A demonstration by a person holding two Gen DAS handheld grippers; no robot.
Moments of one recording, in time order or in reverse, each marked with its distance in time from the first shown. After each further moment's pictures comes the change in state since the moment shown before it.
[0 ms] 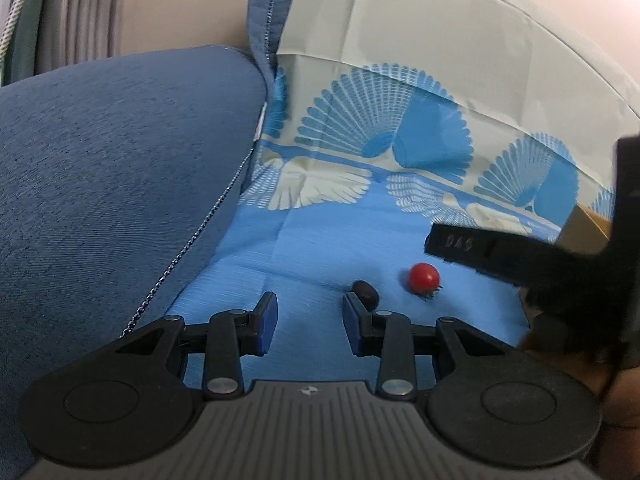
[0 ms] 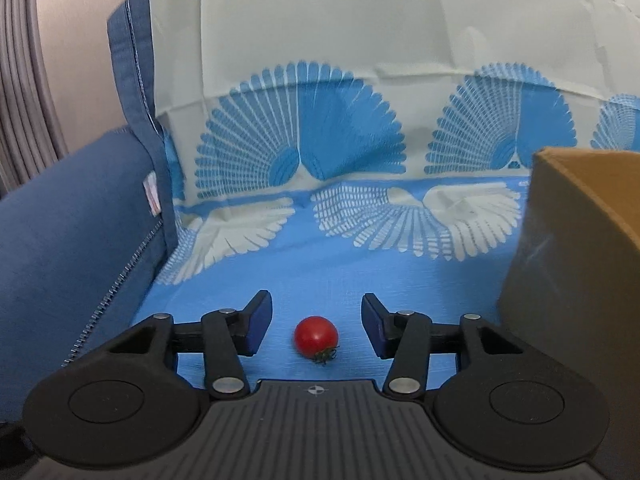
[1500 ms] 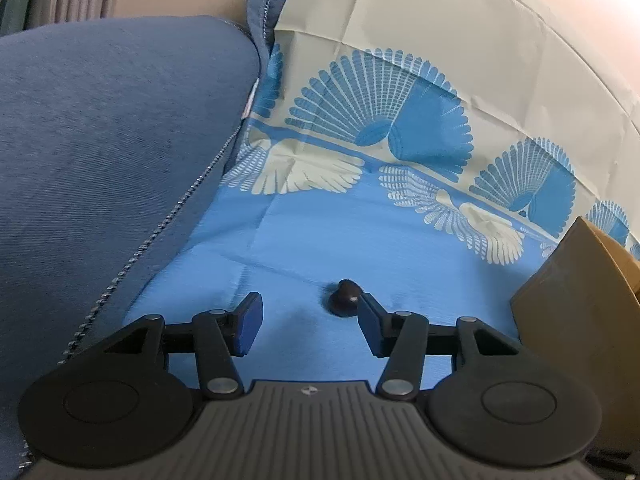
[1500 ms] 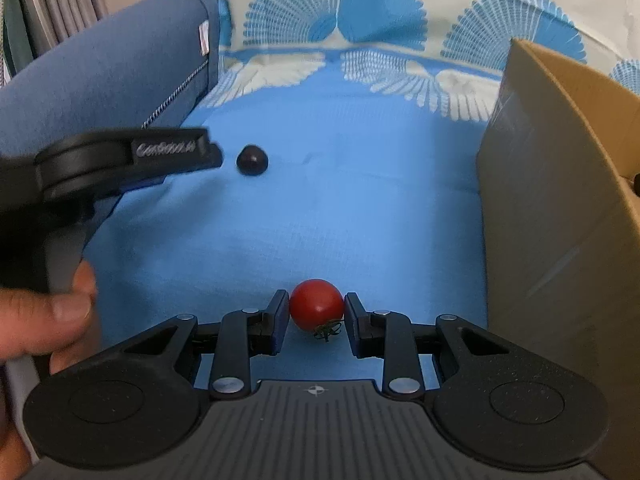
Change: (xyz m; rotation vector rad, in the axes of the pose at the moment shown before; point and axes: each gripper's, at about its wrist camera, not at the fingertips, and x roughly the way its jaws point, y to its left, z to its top) left arm 0.028 -0.001 0.007 -0.061 0.050 -0.065; right arm -0.086 0.005 -0.052 -0.166 0.358 0.035
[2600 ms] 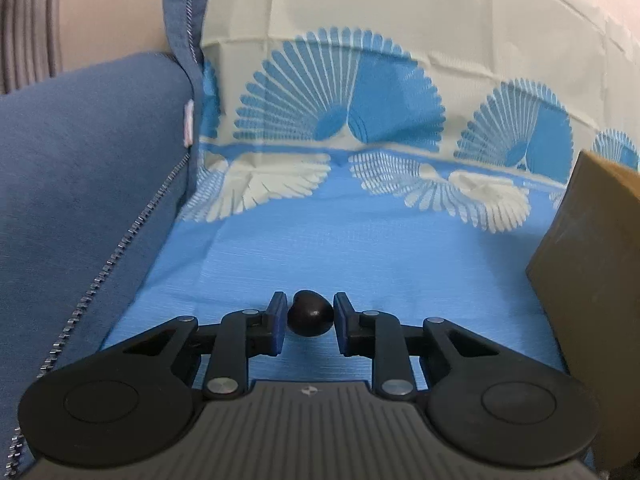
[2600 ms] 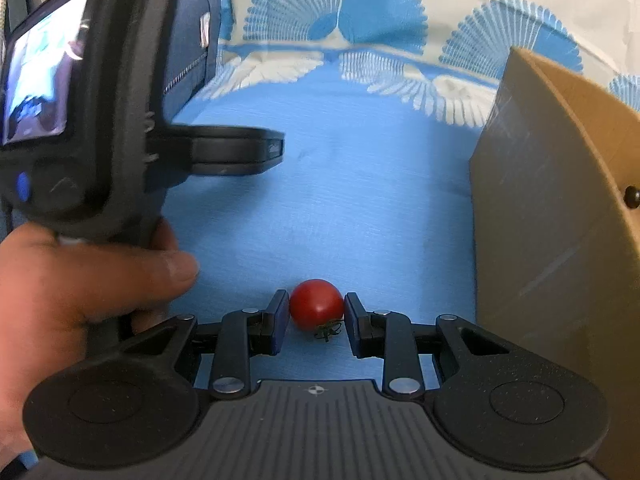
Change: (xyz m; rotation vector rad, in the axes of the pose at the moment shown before) left arm 0.028 -0.049 -0.007 0.229 -0.047 0.059; right arm -0.001 -0.003 -0.005 -0.044 -0.036 -0.044
